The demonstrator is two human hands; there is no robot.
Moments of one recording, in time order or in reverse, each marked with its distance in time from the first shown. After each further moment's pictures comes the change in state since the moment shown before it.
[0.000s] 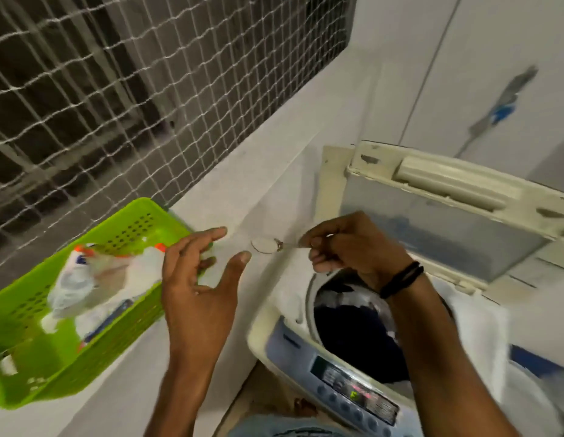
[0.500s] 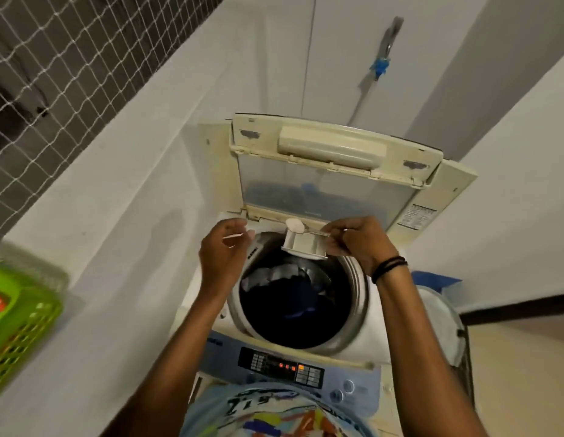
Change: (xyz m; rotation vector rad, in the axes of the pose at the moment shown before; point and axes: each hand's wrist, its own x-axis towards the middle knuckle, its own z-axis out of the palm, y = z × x) left_hand -0.023 -0.054 0.213 -0.095 -0.551 -0.276; right_hand 0.001 0.136 -0.171 0.186 0.559 0.121
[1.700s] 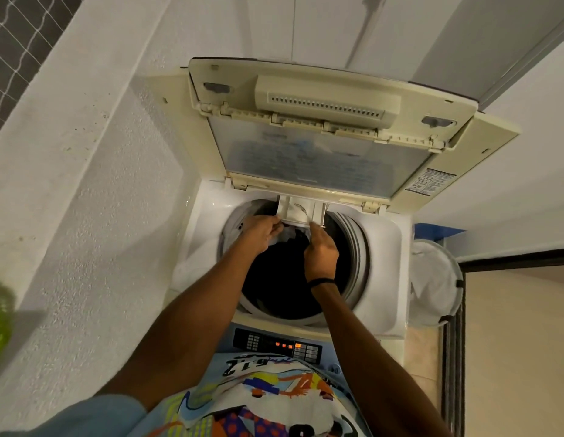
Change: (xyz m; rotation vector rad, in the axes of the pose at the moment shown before) left_hand 0.085 -0.133 0.157 -0.347 -0.221 -0.987; right_hand 0.070 0.179 0.073 -0.673 0.377 -0.322
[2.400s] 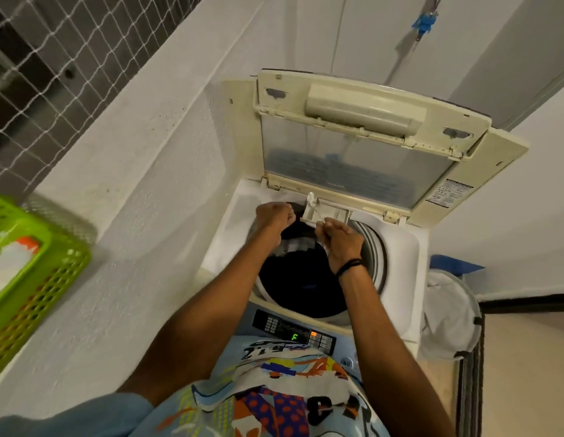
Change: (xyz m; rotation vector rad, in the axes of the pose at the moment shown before) left_hand -0.090 0.020 -0.033 -0.061 0.106 0.326; right_hand 0.001 -0.055 -0.042 1.329 -0.144 0.716
